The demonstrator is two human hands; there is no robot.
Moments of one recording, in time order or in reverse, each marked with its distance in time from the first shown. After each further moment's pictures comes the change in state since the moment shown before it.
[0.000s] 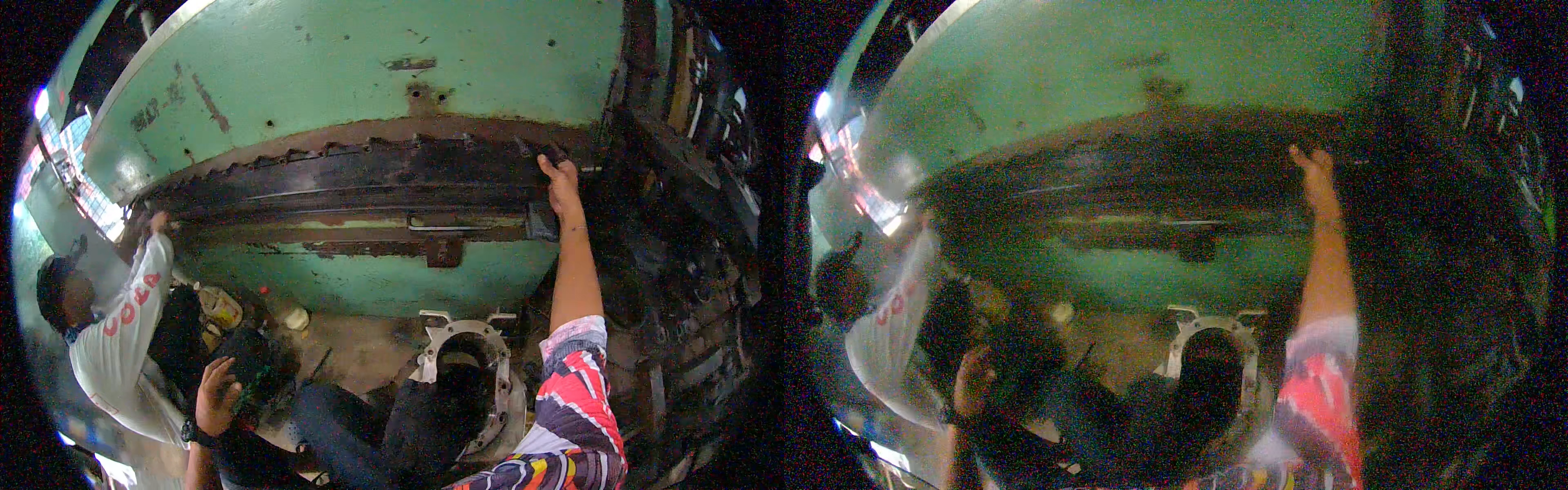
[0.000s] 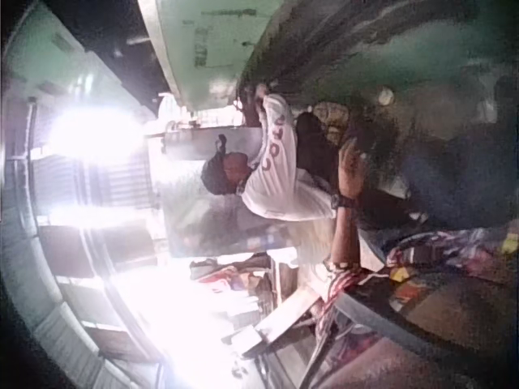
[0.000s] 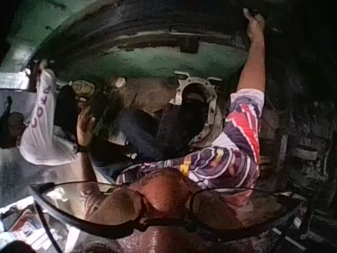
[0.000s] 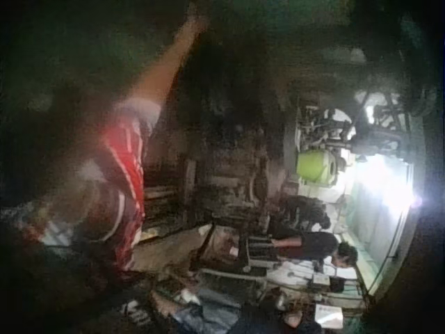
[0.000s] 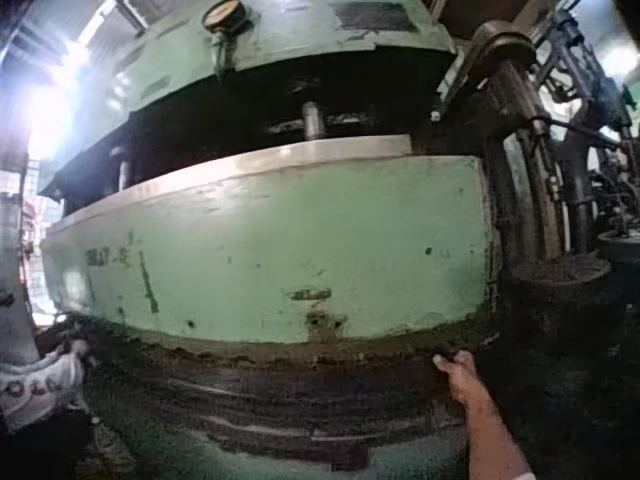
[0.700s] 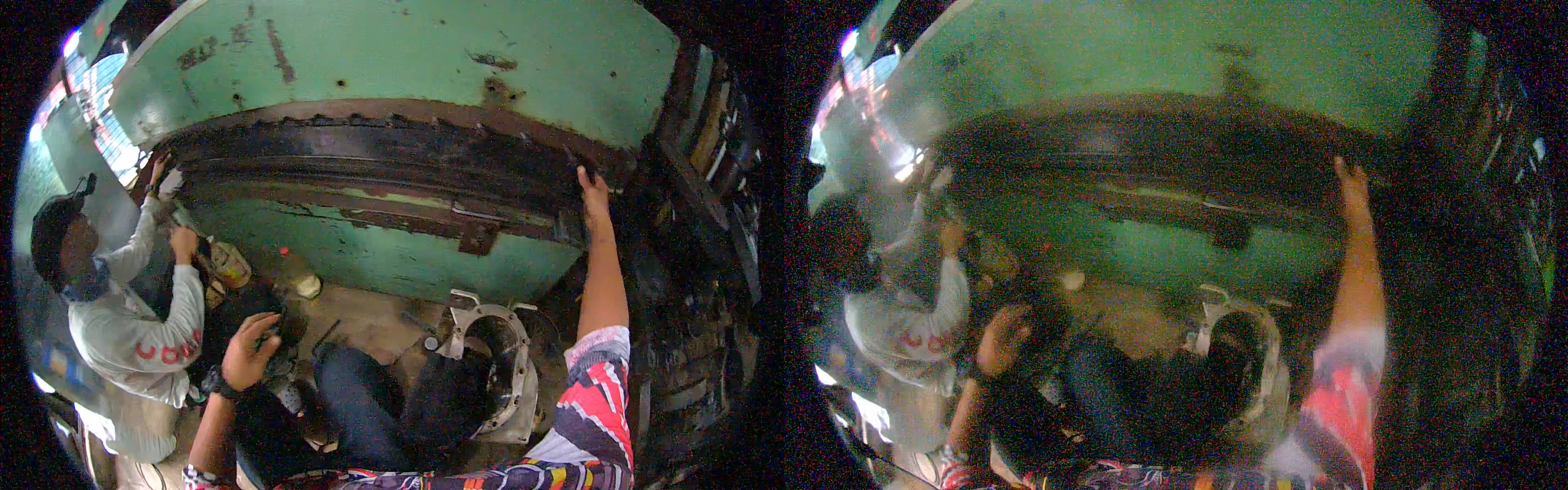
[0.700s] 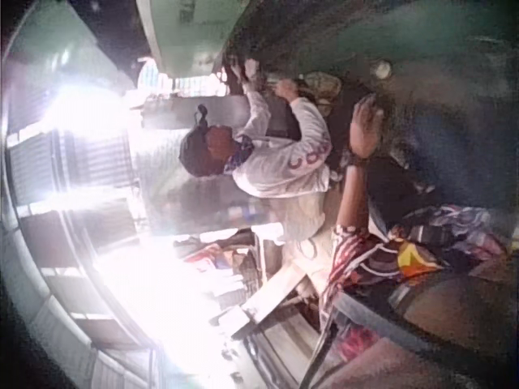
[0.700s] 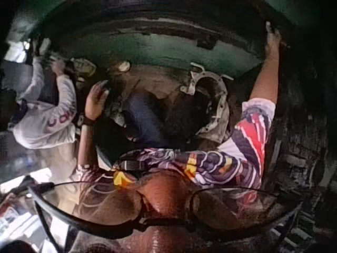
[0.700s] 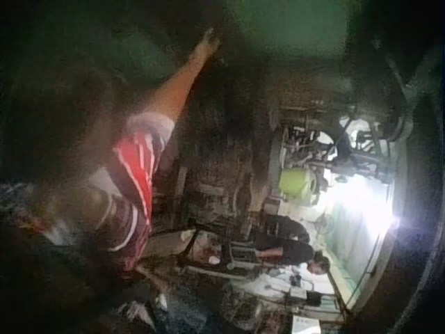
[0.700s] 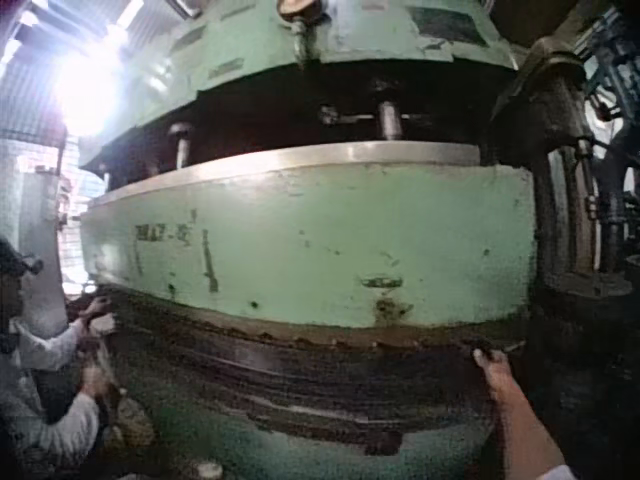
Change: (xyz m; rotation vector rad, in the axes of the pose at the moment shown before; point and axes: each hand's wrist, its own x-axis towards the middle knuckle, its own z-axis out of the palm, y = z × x) left_hand 0.012 0.039 0.037 0.182 -0.125 0.203; right_hand -0.007 -0.031 -0.034 -0.192 0.194 0.065
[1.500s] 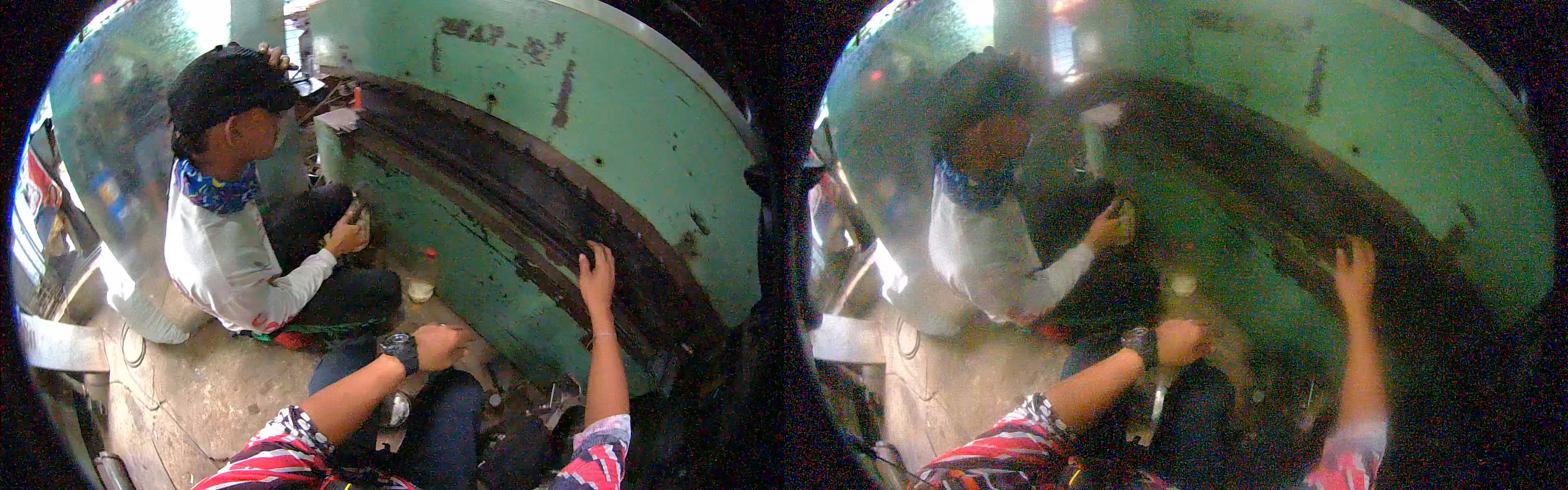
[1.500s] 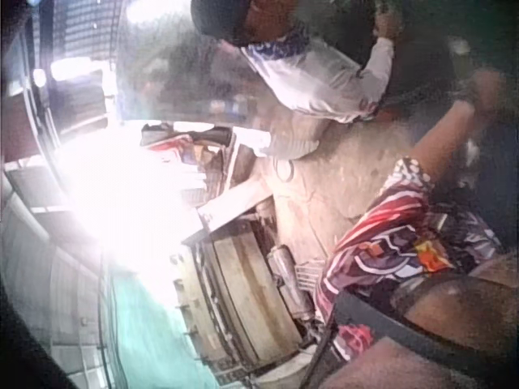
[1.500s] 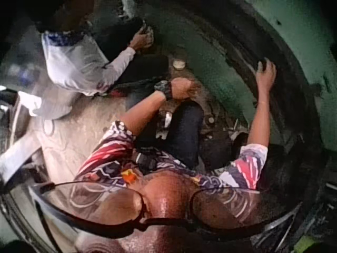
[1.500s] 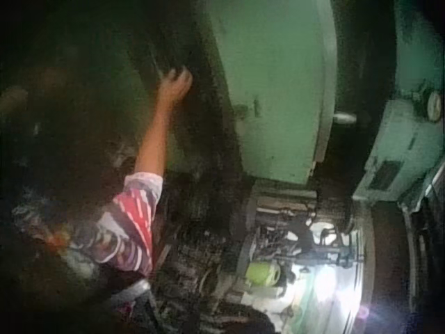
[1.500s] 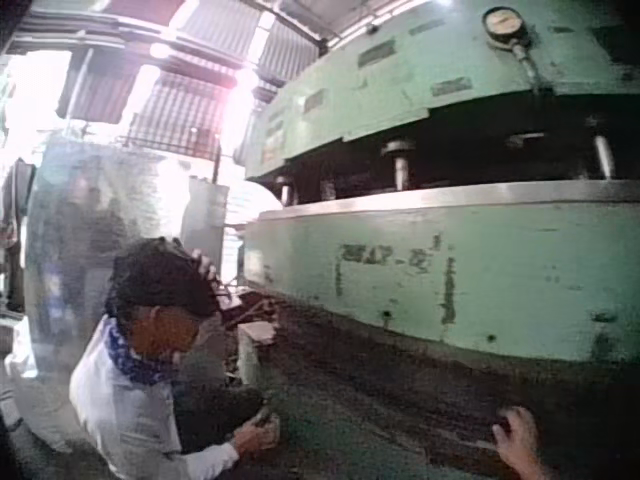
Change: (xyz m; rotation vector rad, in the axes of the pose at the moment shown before) left_hand 0.090 0.088 0.122 0.122 -0.328 -0.003; right_hand -0.132 -0.113 0.177 -0.504 -0.353 -0.899
